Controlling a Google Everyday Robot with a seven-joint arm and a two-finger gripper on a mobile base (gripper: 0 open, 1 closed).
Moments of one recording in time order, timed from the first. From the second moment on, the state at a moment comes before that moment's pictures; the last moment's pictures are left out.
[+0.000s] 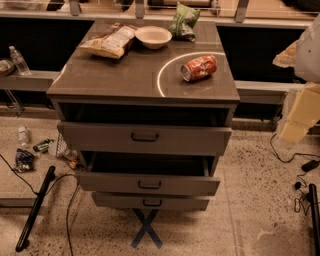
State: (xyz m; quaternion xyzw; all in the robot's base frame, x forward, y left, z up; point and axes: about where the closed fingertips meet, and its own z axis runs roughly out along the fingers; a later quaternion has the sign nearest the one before) arm 0.438 -0.216 0.977 -0.60 0.78 -0.04 0.16
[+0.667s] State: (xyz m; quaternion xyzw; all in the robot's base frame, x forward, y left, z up) arm 0.480 -0.224 0.971 -0.61 0.77 -0.03 0.18
